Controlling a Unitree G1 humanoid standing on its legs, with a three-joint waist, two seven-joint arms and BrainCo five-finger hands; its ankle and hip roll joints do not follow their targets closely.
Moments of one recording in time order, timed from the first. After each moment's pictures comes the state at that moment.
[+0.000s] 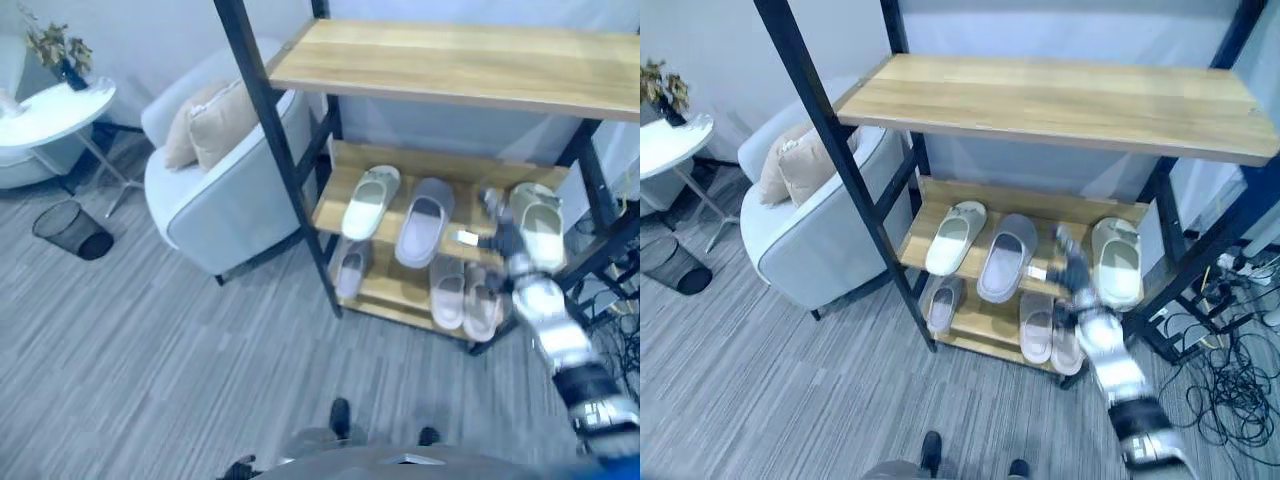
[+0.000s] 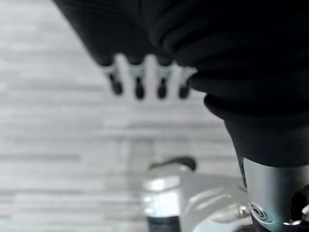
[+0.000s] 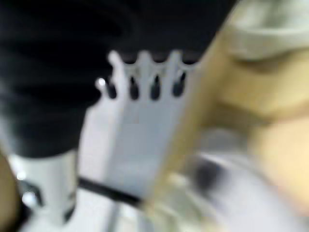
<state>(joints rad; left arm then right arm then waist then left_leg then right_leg) 0.05 0.22 -0.25 1.32 -0.03 -0.11 0.05 -0.41 -0.49 0.13 0.32 0.05 -0.17 -0.19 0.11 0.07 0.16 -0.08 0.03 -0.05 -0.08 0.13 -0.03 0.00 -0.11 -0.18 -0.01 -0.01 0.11</state>
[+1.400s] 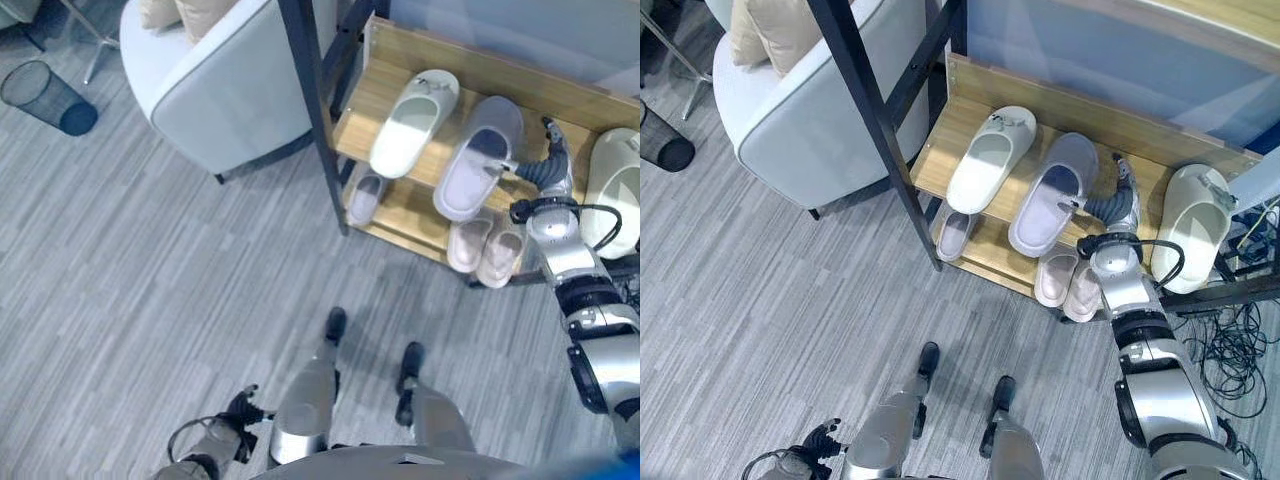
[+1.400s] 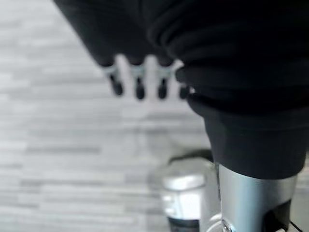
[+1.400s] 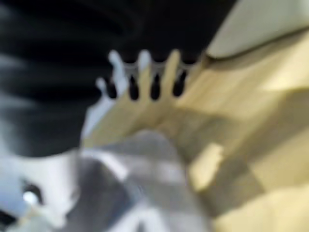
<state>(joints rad) -0.09 0.27 -0.35 1.28 -0.07 -0.14 0.09 -0.77 -0.57 0.13 0.78 0.04 -0.10 -0.40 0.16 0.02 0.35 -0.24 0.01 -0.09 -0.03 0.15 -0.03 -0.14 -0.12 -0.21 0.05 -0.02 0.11</state>
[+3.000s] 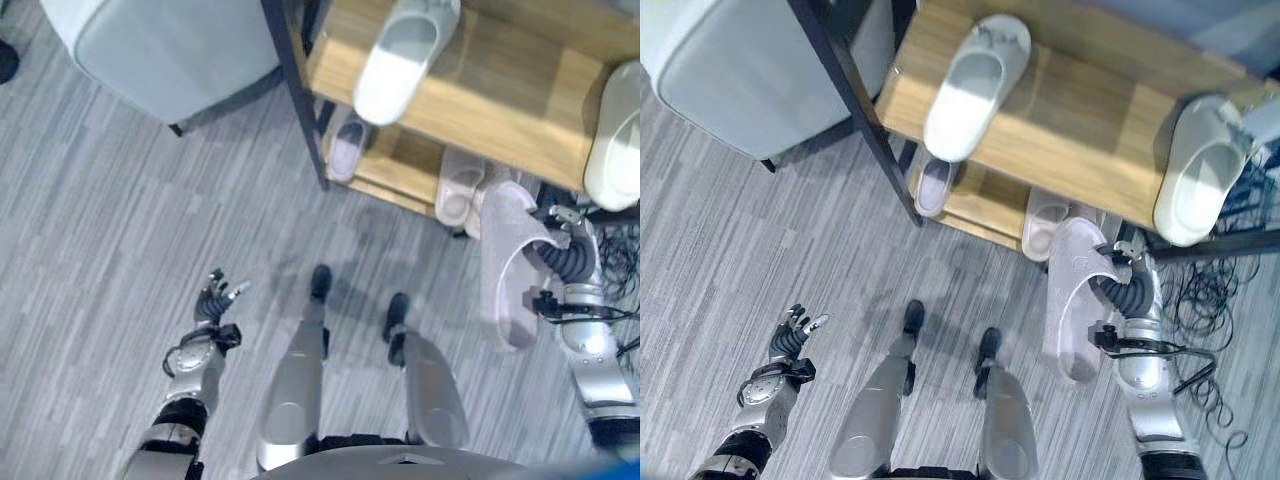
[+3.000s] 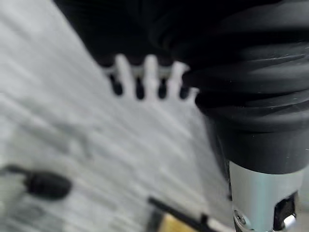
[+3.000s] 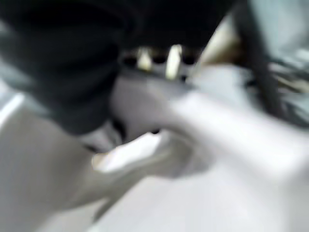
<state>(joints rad) -0.17 0.34 0.00 0.87 -0.60 -0.28 0.08 0.02 -0.43 -0.09 0.07 -0.10 -0.25 -0.31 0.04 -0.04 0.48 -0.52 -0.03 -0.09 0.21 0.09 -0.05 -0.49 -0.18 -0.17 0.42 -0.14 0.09</state>
